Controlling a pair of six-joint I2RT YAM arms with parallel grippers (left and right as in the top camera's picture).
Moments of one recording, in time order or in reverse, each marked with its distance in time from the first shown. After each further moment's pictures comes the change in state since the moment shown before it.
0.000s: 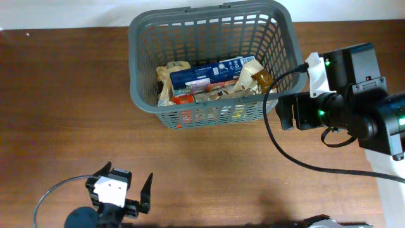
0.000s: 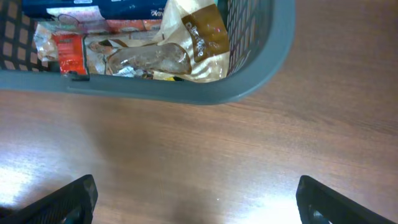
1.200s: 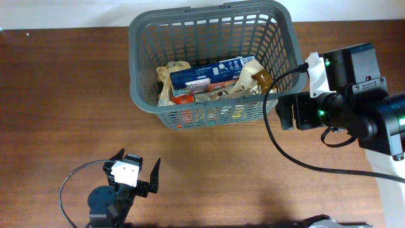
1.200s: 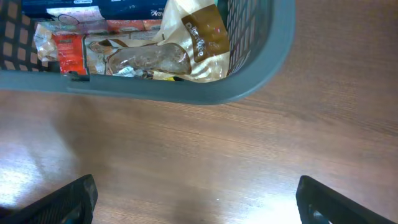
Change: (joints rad) left arm 0.003 -0.028 -0.404 0.418 0.021 -0.004; right arm 0.000 0.000 0.000 0.000 0.000 -0.001
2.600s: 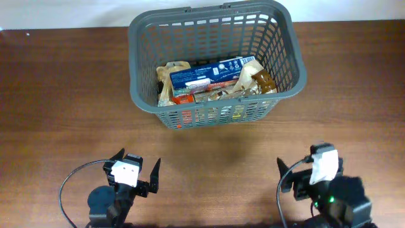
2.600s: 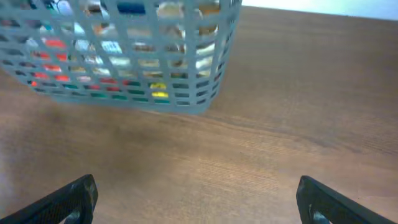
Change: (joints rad) left arm 0.000 -0.002 0.000 0.000 0.004 0.000; right arm 0.091 -1.094 -1.262 0.685 0.109 -0.011
